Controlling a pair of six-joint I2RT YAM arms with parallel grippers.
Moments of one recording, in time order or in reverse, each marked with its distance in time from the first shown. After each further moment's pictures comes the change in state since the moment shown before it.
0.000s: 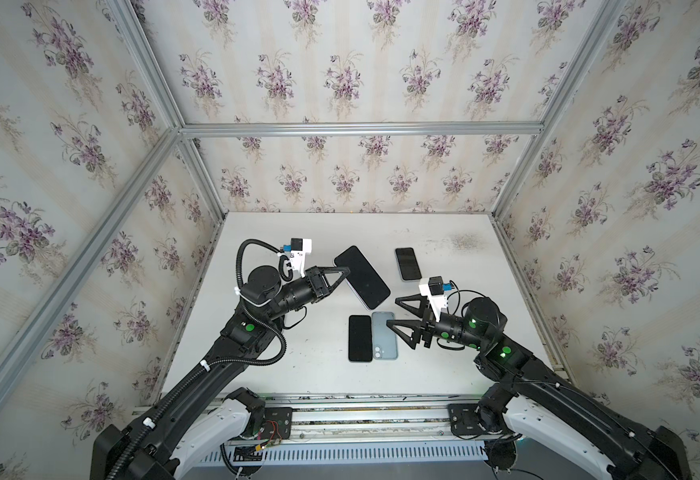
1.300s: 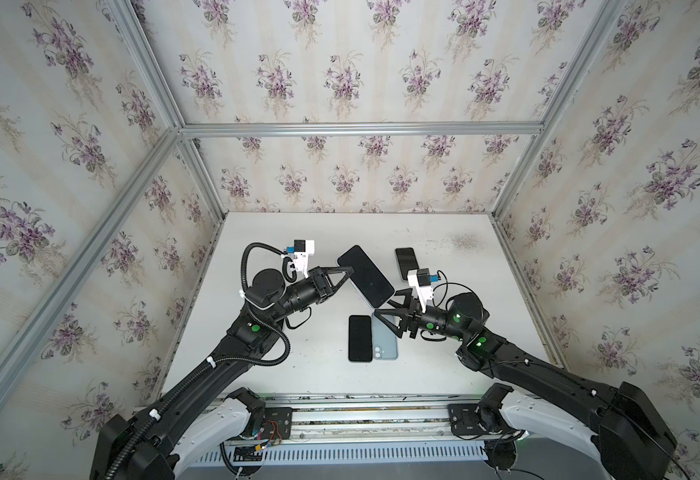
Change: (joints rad) left arm -0.045 0.026 -0.032 0.098 -0.046 -0.055; right arm 0.030 0.230 0.001 0.326 0.015 0.120
